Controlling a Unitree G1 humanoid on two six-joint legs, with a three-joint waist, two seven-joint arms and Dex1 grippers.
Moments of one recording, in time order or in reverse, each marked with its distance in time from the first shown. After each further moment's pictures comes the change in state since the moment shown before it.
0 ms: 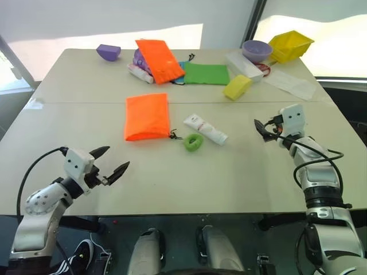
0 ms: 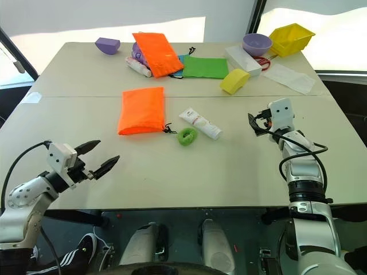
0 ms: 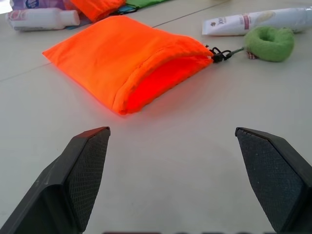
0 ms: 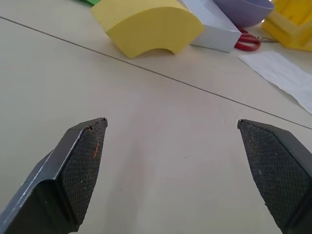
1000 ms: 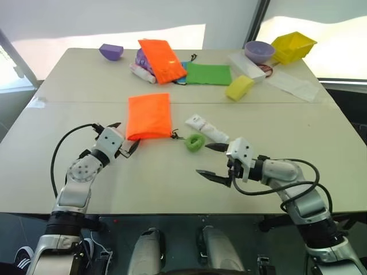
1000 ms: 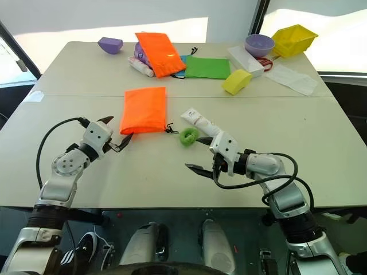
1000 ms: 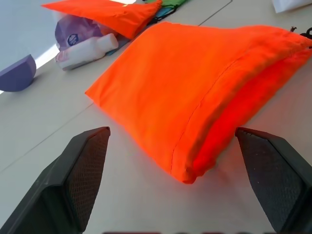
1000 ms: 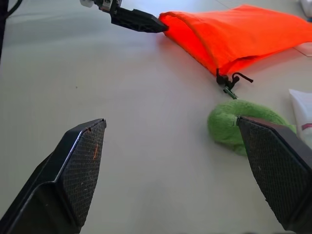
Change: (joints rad) left arm -0.395 -0.083 -0.215 0.378 0.416 -0.199 0.274; right arm 0.271 -0.022 0.308 -0.684 0.165 0.165 0.472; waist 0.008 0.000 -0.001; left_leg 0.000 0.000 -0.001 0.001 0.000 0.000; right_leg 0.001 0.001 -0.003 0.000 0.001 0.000
